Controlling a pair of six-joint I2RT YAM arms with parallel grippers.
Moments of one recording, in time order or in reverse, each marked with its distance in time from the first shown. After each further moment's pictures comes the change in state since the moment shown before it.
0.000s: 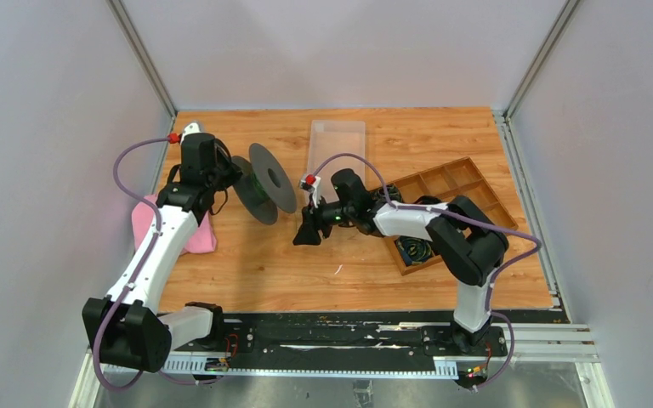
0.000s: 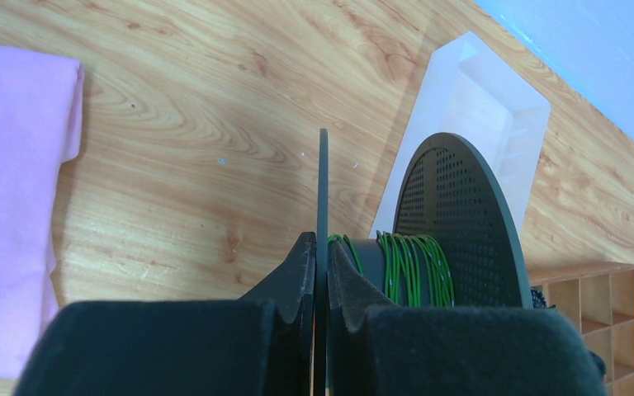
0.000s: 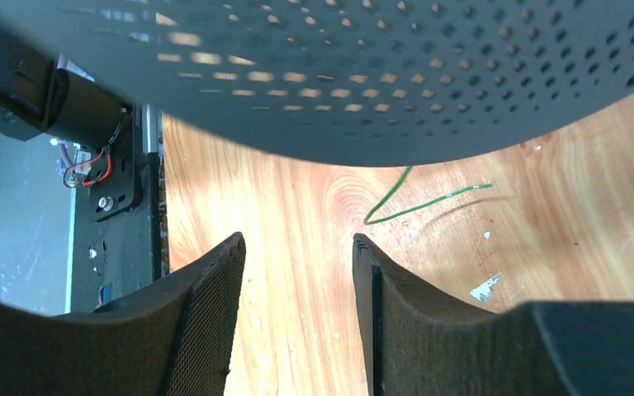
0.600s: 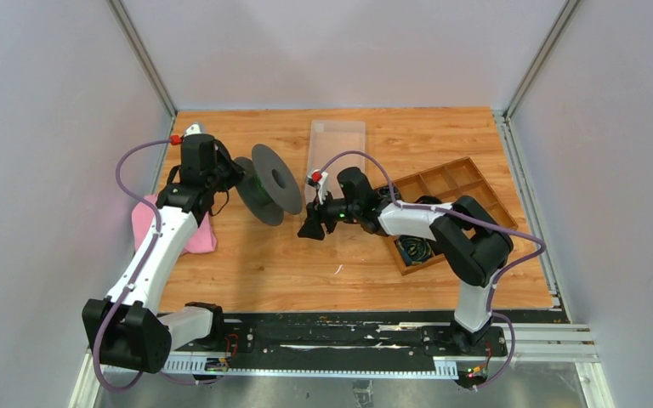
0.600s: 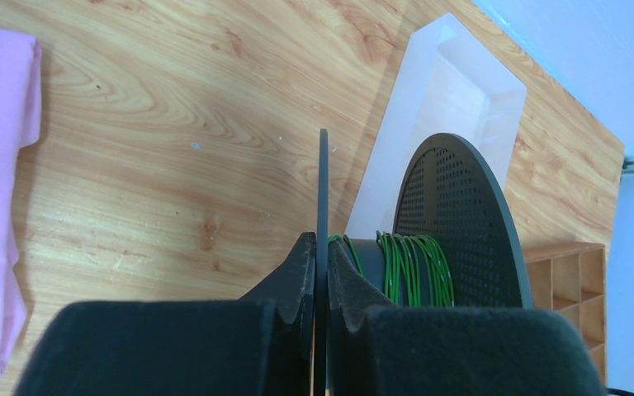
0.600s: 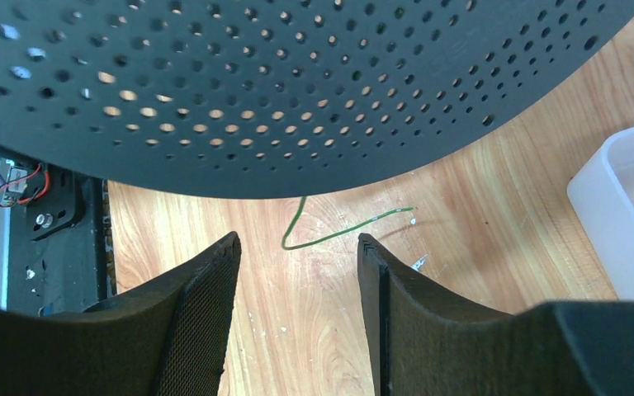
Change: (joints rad) left arm 0.003 -0.005 -0.008 0.001 0.072 -0.032; right arm -0.034 -0.060 -0.035 0.004 0.080 -0.086
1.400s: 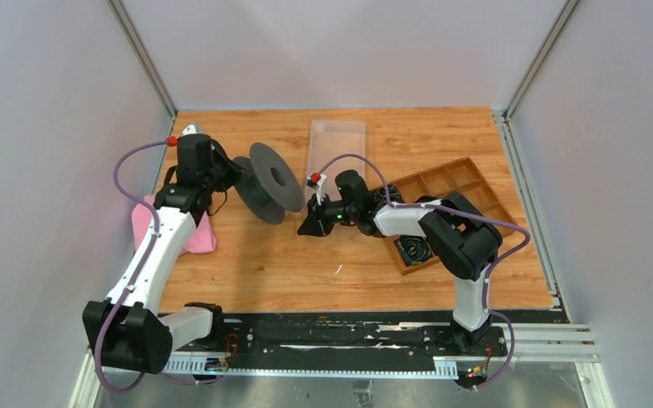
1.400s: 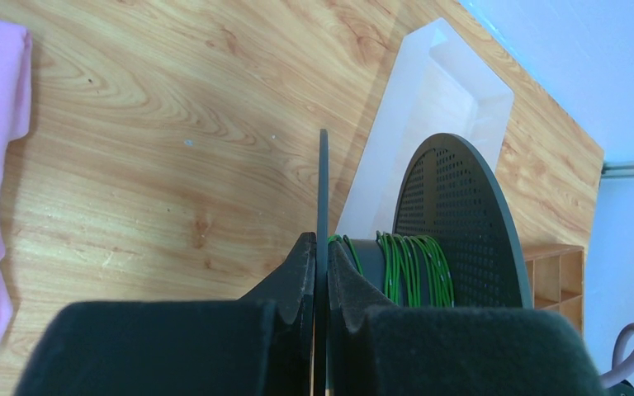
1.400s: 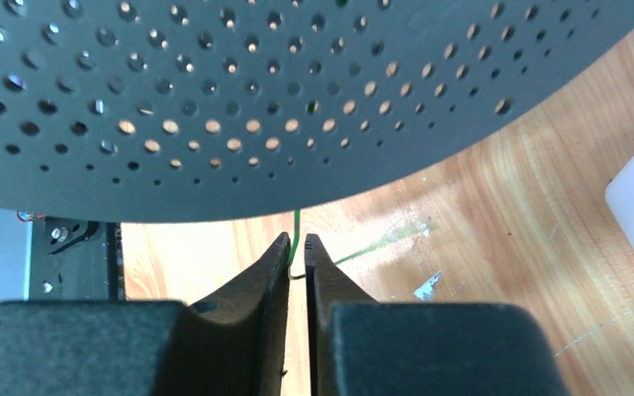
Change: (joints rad) left arm 0.019 -0.005 -0.001 0.000 0.035 -0.031; right arm -0.001 0.082 0.002 0.100 -0.026 0.087
